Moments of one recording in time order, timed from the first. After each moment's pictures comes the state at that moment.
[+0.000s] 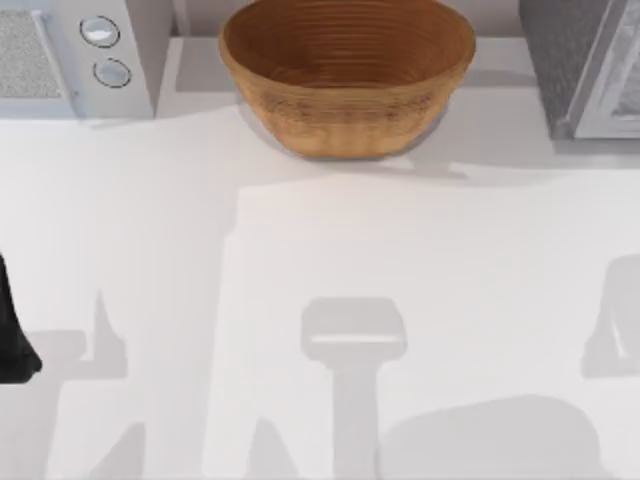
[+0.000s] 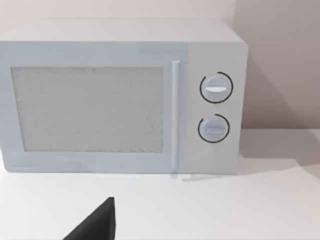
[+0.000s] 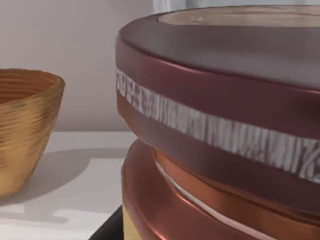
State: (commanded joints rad) left arm 0.00 0.00 0.00 0.00 0.00 0.00; right arm 0.03 0.07 0.02 0.05 -0.02 0.02
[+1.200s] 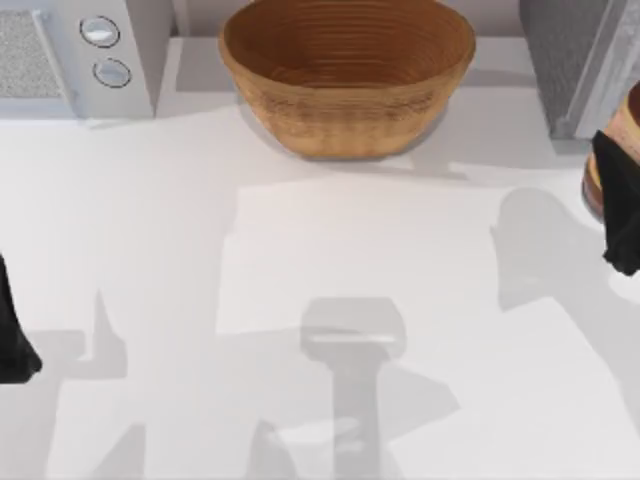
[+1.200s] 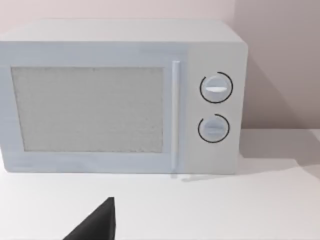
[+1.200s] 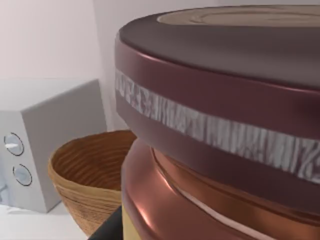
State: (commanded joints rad) left arm 0.00 0.00 0.00 0.00 0.00 0.00; right arm 0.24 0.92 0.27 0.72 -0.18 0.15
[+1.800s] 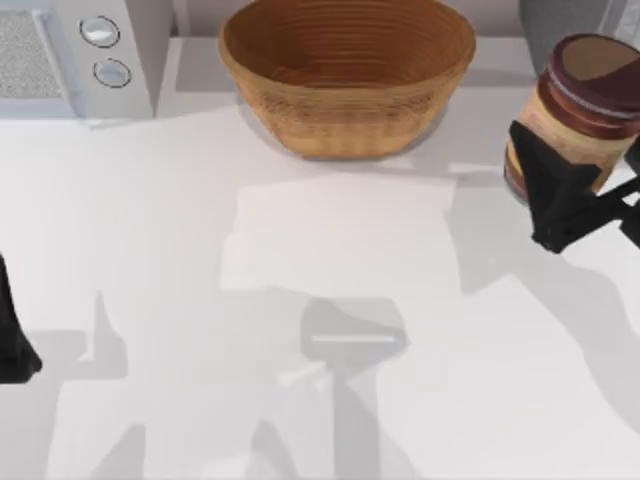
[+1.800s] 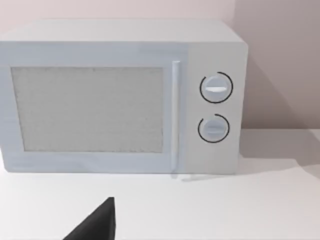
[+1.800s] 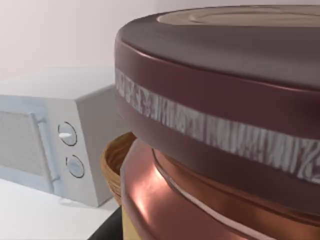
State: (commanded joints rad) left arm 0.00 0.00 0.00 0.00 0.00 0.00; right arm 0.31 1.30 0.36 1.02 -0.26 0.17
